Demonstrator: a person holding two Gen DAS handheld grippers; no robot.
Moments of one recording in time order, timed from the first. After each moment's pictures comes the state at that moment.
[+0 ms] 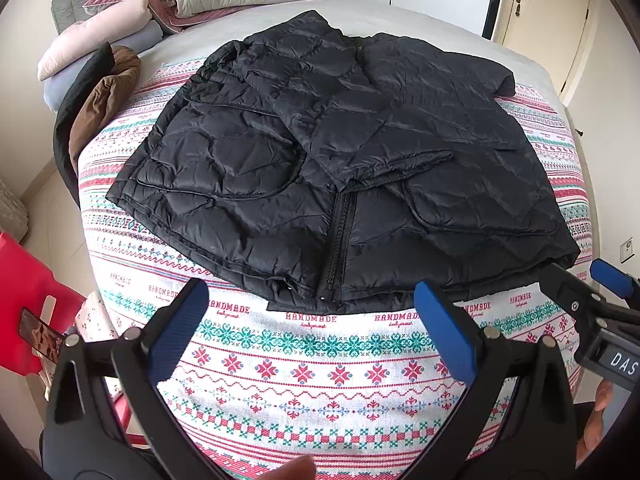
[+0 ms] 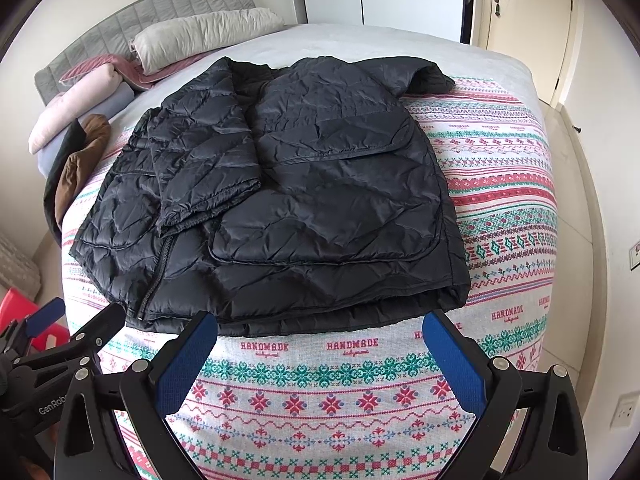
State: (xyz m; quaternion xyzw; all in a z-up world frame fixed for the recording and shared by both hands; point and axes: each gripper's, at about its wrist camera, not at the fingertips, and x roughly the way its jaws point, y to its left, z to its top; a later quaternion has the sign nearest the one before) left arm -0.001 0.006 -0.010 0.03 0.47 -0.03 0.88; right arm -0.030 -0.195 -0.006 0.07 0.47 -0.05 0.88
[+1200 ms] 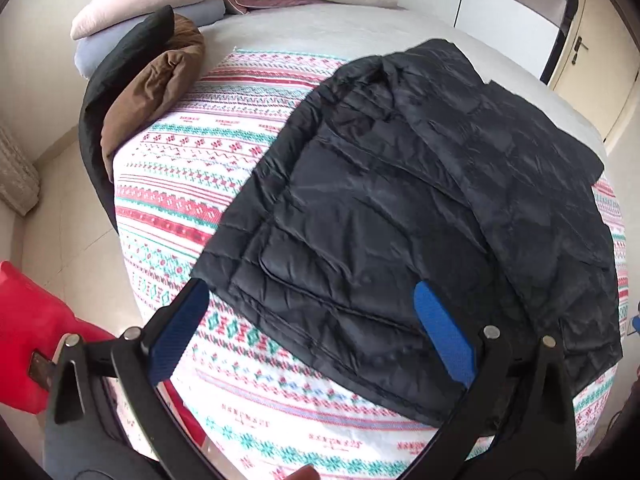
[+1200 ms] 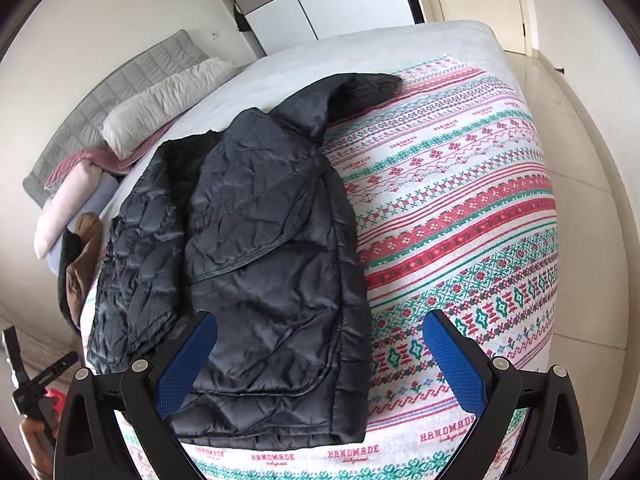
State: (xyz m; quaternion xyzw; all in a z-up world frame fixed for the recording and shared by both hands) left arm 0.134 0.192 -0.026 -0.04 0.46 0.03 0.89; right arm 0.032 -0.346 -0.019 0.22 0.43 -0.06 0.88
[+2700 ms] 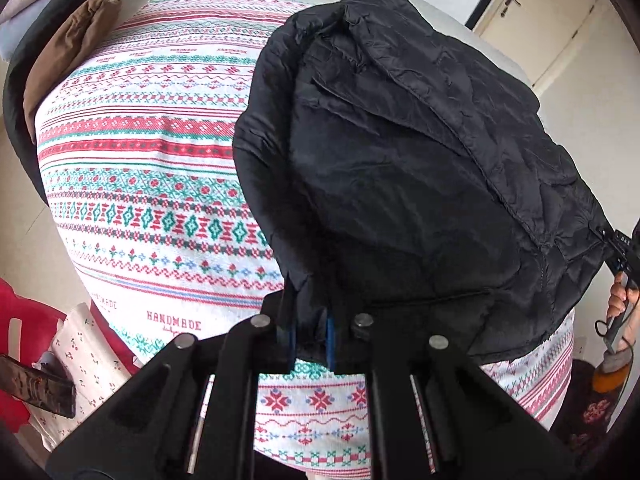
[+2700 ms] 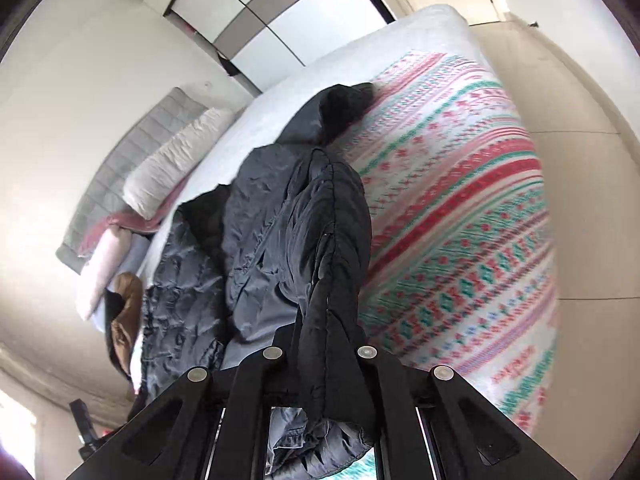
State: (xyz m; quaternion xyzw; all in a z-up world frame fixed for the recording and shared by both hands) left arm 0.077 0.151 -0.057 -0.03 0.55 -0.14 0.82; right arm -0.017 -0.392 -0.023 0.30 0.39 -0.07 0.86
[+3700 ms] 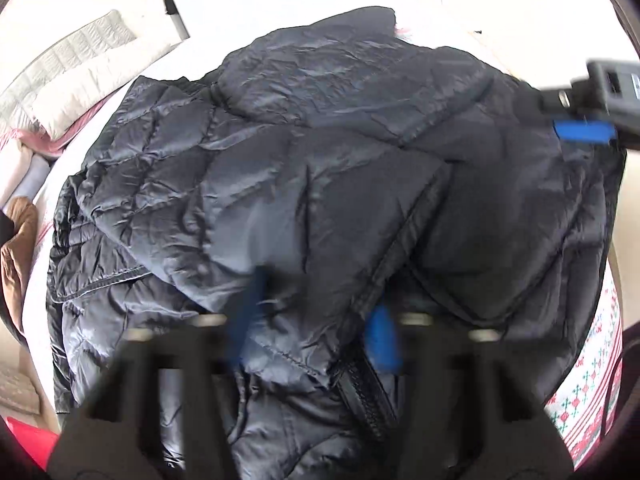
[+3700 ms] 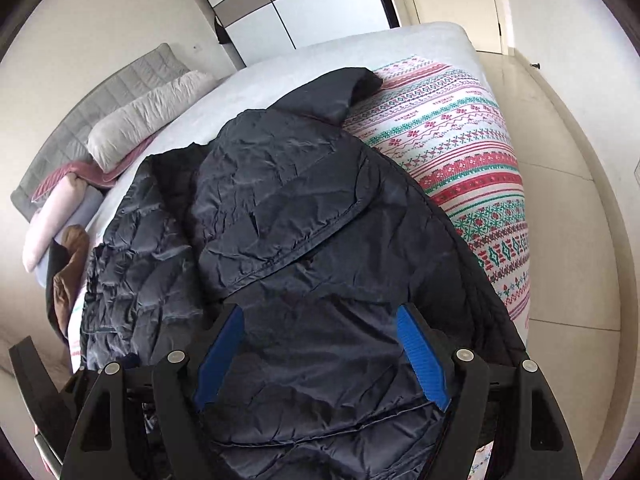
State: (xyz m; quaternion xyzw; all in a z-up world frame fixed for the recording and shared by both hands) left arm 0.045 -0.154 -0.061 0.21 0.42 -0.21 0.86; right arm 0.004 -0.346 -0.023 0.22 0.42 -0.09 0.88
